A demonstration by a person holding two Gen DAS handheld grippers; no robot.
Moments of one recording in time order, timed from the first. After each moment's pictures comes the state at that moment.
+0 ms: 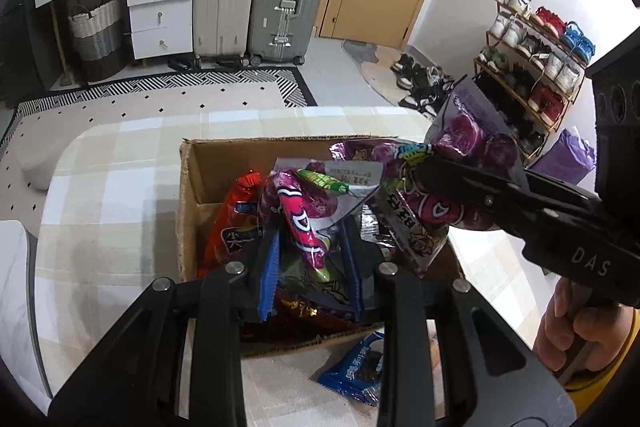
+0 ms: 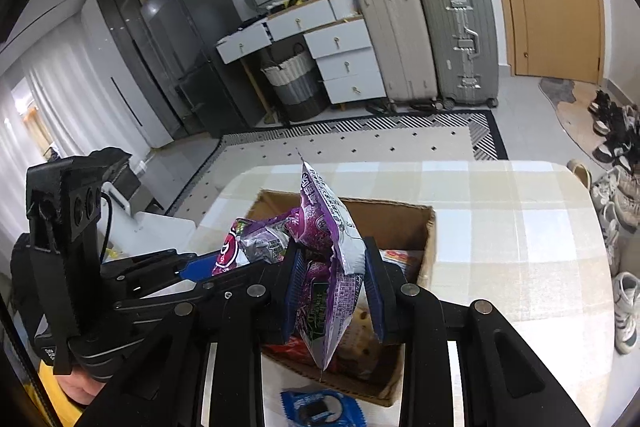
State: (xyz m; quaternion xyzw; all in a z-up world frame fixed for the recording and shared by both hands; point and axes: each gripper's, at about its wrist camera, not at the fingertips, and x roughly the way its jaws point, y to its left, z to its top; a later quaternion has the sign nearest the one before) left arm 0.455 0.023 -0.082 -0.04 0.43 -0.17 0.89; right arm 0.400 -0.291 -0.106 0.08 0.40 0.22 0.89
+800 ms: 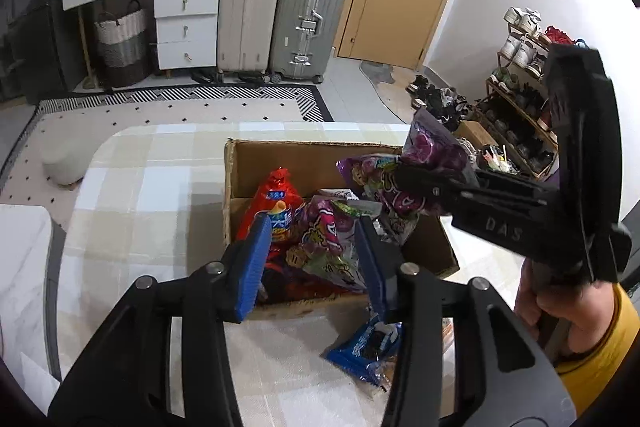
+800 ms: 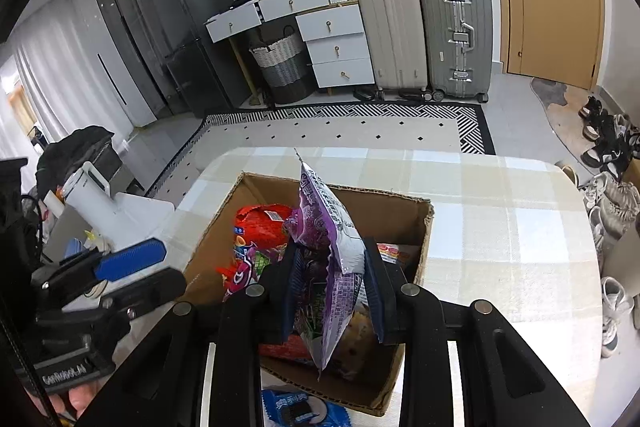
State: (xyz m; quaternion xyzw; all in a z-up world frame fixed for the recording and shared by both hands) left arm 0.405 0.049 -0.065 -0.05 0.39 -0.14 0.91; right arm 0.414 -0.273 -0.112 0.04 0.42 0.20 0.88
